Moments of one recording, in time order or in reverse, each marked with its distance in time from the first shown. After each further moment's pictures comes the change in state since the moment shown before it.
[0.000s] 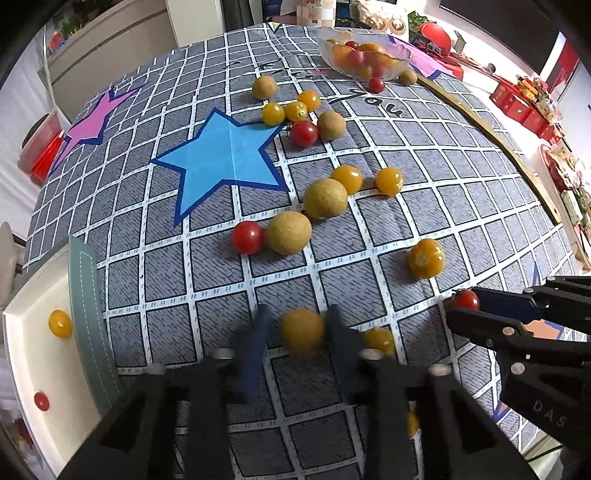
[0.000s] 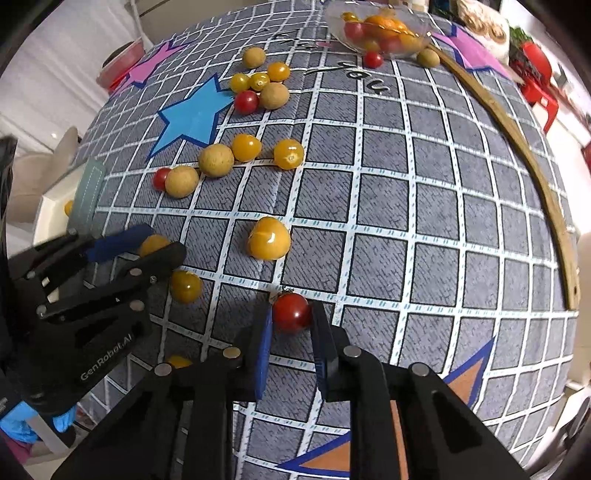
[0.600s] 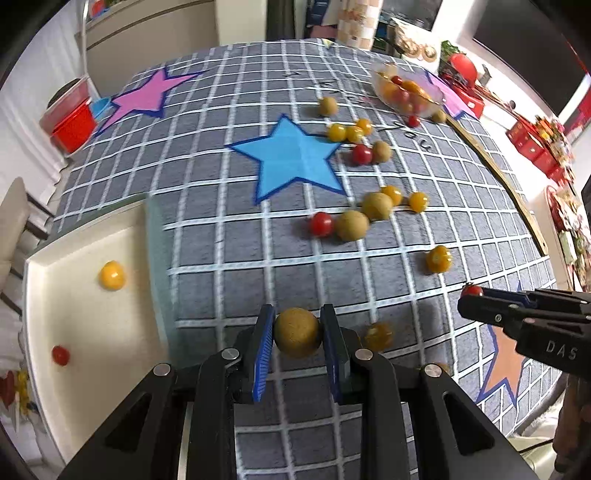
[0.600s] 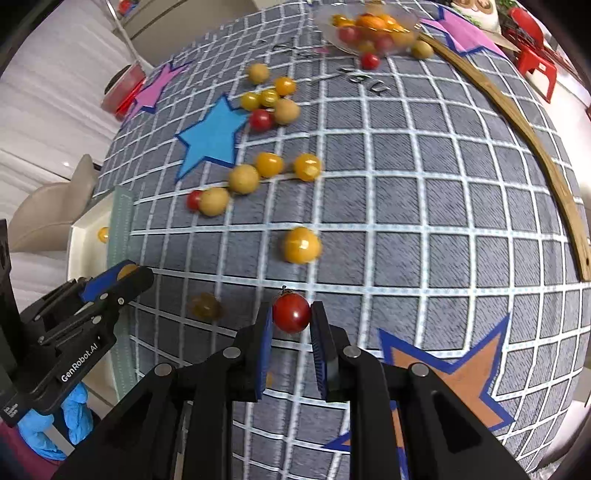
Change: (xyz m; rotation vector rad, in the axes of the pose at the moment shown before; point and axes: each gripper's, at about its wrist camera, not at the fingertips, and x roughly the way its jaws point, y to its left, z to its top) left arm -0.047 0.051 -0.021 -0.161 -0.028 -0.009; right arm -0.021 0.002 0.001 0.085 -0.001 0.108
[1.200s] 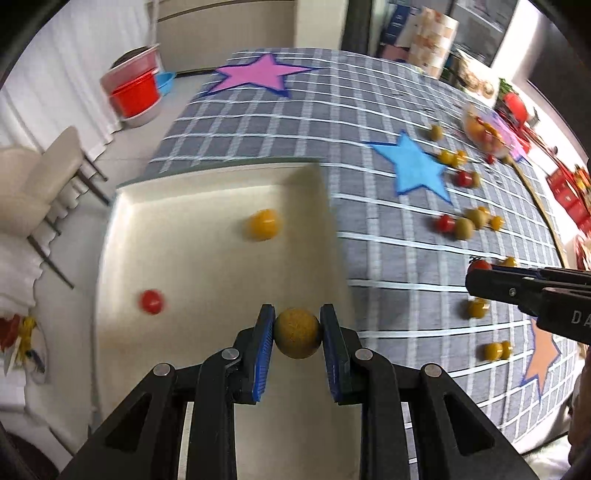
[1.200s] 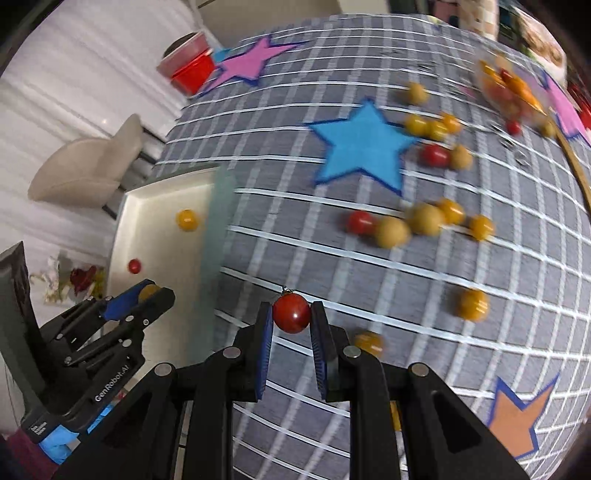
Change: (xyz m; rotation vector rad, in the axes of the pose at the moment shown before) left arm -0.032 0.110 -0.042 -0.192 -0.034 0.112; right arm 0.020 0.127 0.019 -0.211 0.026 0.083
